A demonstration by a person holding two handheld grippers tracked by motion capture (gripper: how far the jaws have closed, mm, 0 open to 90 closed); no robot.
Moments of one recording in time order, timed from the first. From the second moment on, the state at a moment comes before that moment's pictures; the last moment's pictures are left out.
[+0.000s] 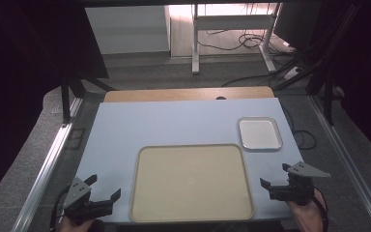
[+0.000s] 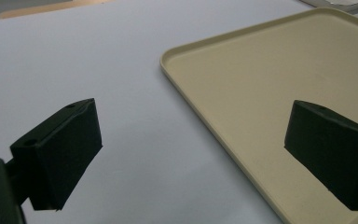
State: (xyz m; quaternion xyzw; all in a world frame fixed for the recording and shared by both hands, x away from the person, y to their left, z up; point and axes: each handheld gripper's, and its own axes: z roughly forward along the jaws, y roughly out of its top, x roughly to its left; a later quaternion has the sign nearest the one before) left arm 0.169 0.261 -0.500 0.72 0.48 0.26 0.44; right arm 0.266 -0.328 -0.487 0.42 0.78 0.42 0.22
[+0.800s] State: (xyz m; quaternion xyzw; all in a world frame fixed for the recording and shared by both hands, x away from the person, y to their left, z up) left arm 0.169 0.259 -0.501 0.72 0.48 0.26 0.43; right arm 0.291 -0.326 -0.478 0.42 0.77 0.43 0.21
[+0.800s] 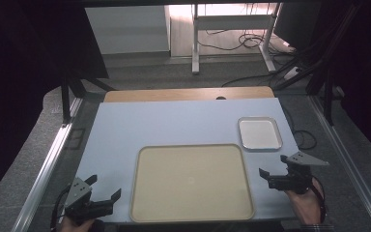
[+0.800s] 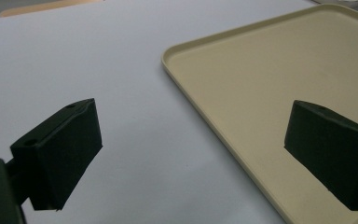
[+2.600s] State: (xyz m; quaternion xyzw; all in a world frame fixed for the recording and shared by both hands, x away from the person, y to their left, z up) left arm 0.169 0.258 -0.501 0.72 0.48 0.26 0.43; right arm 0.364 -0.342 -0.471 0.47 0.75 0.42 0.20
